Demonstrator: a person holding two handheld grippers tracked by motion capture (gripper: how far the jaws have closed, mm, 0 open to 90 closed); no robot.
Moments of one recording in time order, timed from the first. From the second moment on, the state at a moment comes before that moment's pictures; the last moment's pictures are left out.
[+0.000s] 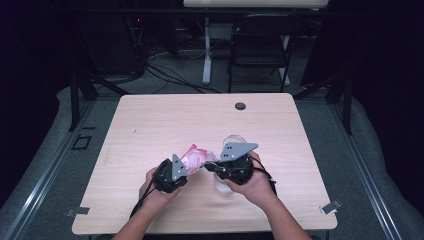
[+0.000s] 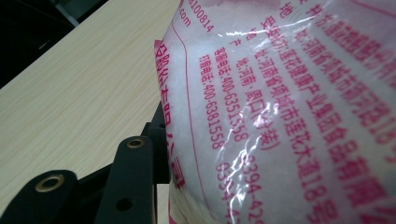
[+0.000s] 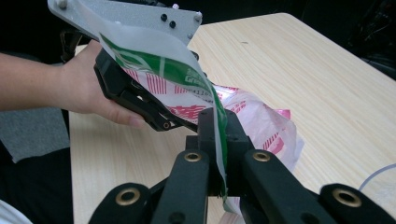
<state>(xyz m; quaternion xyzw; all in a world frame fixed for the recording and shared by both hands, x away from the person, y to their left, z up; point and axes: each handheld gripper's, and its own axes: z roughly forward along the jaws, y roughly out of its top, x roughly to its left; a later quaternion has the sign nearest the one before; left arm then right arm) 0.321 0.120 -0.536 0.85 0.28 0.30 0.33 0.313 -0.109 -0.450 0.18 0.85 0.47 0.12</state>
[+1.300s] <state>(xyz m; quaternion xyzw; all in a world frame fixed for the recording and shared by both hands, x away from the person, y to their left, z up) 0.320 0.111 -0.511 0.84 0.21 0.41 0.26 0.323 -0.128 -0.458 0.20 0.86 0.47 0.05</state>
